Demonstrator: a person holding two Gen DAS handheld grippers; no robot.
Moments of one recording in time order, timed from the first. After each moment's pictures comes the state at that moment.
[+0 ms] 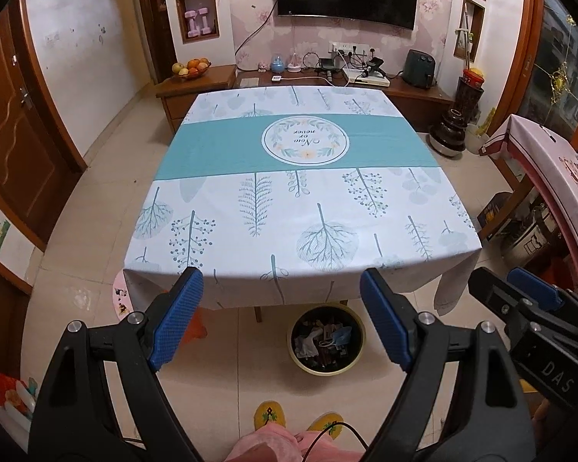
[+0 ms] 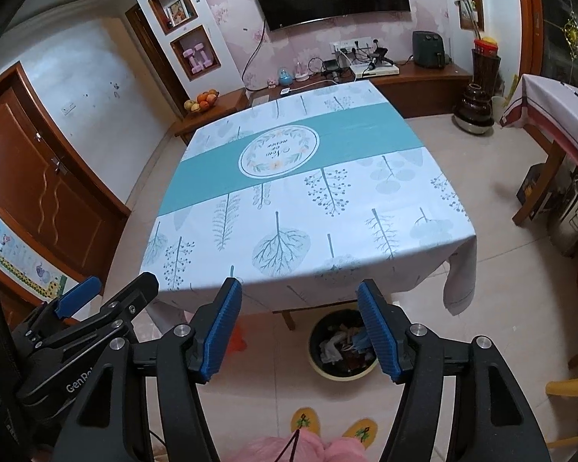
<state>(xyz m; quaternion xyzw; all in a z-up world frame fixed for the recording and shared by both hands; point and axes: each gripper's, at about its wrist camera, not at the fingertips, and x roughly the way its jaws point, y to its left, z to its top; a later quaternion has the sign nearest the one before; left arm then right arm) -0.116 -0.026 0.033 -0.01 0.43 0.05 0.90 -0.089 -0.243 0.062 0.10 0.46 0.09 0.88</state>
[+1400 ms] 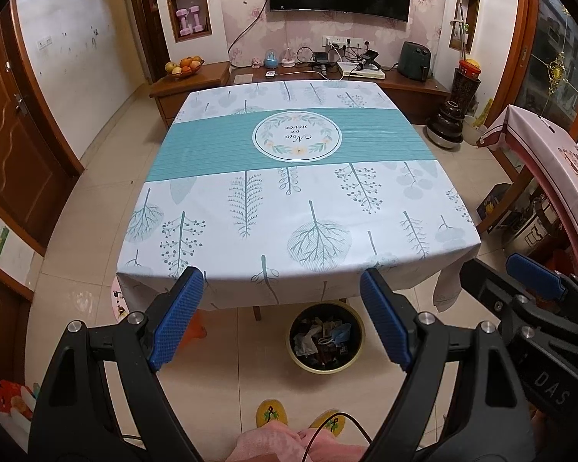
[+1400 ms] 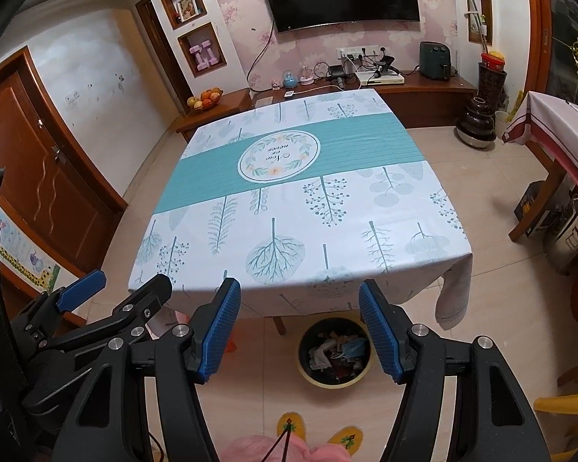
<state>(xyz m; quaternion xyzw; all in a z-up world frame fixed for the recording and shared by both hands) -0.100 -0.033 0.023 0.00 0.44 0.04 0.90 -0.079 -0.241 0.064 0.08 0.46 0.09 0.88</state>
